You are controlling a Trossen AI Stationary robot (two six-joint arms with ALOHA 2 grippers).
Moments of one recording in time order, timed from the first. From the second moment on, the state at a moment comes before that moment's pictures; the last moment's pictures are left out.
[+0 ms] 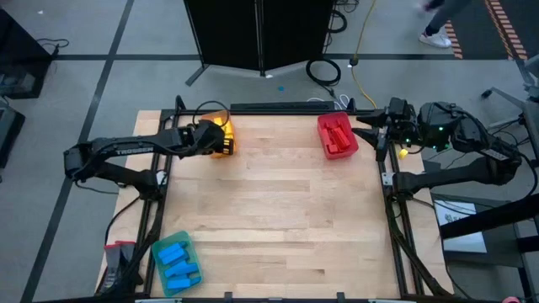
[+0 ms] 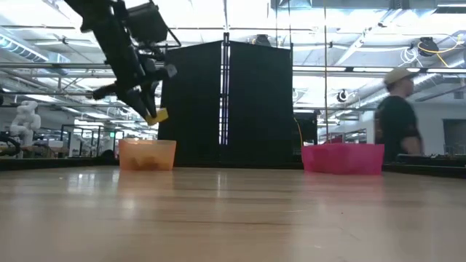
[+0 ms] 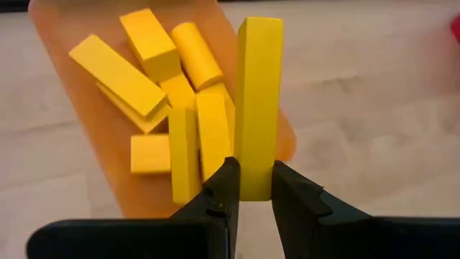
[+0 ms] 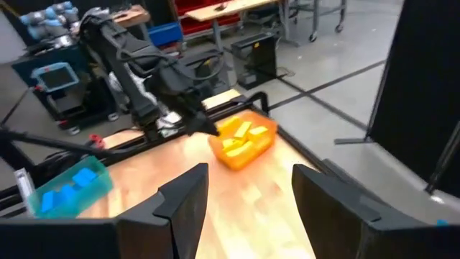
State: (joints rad) left arm 0.37 1.22 0.81 -0.60 -0.33 -0.91; right arm -0.10 0.81 1.30 -0.78 0.27 0.30
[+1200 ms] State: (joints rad) left arm 0.49 1.33 0.66 -0.26 -0.07 -0.89; right arm -0.10 0.69 1.30 -0.81 0.18 0.25
